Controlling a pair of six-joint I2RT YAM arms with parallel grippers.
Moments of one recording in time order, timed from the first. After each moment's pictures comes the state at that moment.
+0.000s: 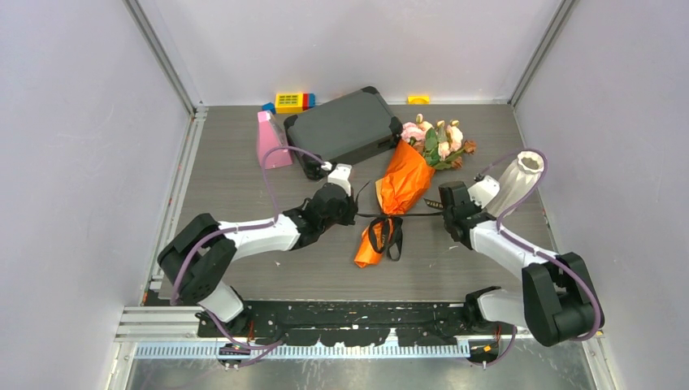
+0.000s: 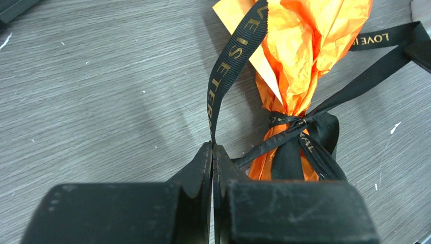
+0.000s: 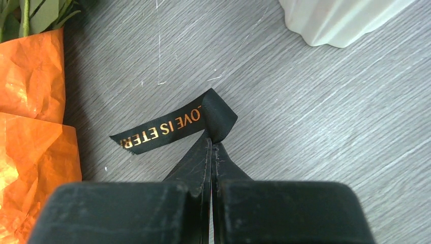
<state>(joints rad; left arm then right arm) -0.85 1.57 0.80 0.24 -0.22 -0.48 0.28 1.24 0.53 -0.14 0.62 0.81</state>
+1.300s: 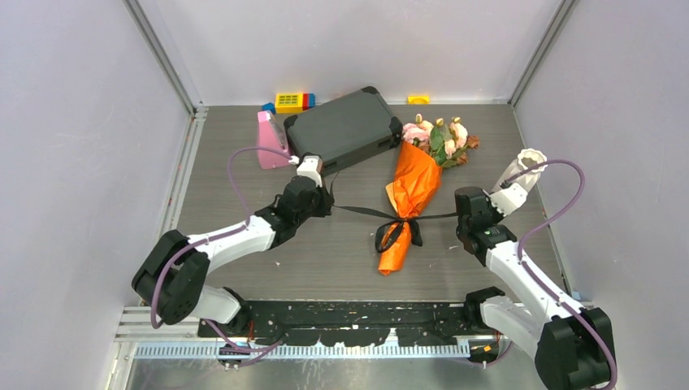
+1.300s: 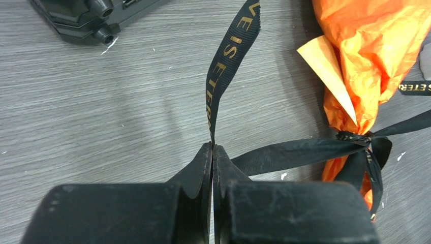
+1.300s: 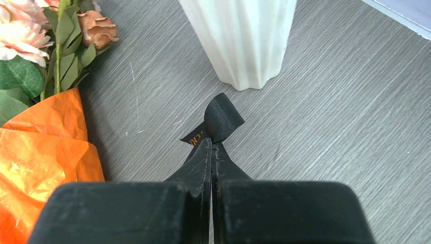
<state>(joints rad) -0.68 1.39 0.69 0.20 -0.16 -0.51 0.26 0.94 0.49 -0.28 0.82 0.84</state>
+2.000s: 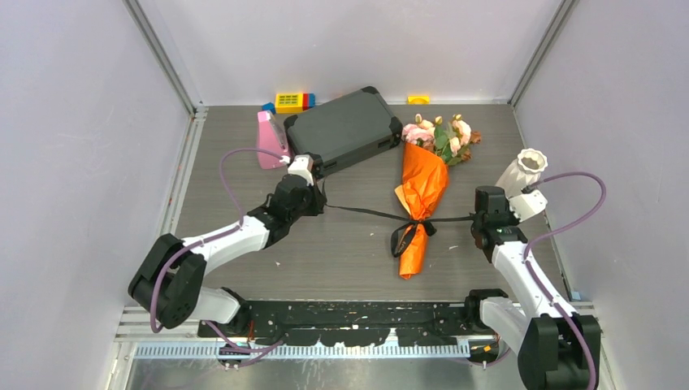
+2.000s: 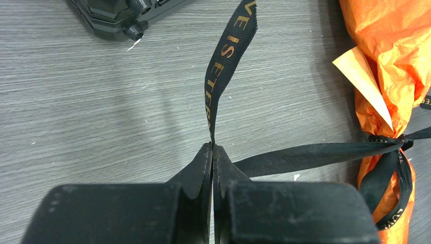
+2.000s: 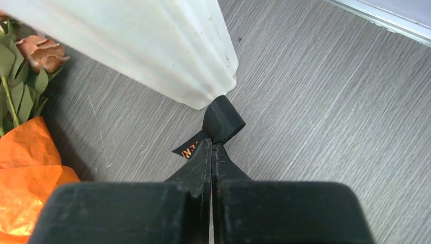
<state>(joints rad) -0.61 1.36 0.67 0.19 -0.13 -0.51 0.04 0.94 0.48 -0.29 0.72 0.84</state>
